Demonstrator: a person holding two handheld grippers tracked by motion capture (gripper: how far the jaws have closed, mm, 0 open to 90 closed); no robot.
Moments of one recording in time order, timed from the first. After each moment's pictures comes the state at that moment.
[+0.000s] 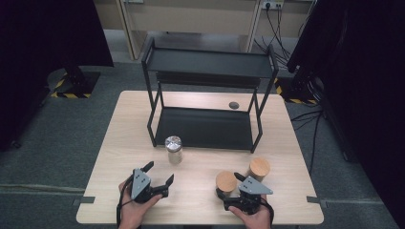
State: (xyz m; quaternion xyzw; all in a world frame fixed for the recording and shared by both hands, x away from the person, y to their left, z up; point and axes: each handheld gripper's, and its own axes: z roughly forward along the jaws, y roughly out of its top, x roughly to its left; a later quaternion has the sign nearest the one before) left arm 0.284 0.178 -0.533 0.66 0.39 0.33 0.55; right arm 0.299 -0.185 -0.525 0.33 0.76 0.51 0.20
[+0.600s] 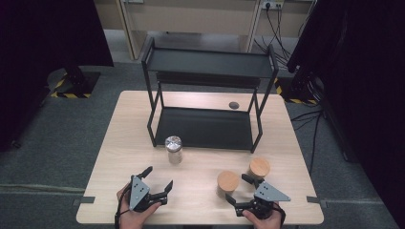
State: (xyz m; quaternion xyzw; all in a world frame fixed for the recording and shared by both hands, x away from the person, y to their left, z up) left arm 0.279 0.175 -0.534 0.67 0.37 0.33 0.55; right arm 0.288 -0.216 -0.520 0.30 0.74 0.57 0.19
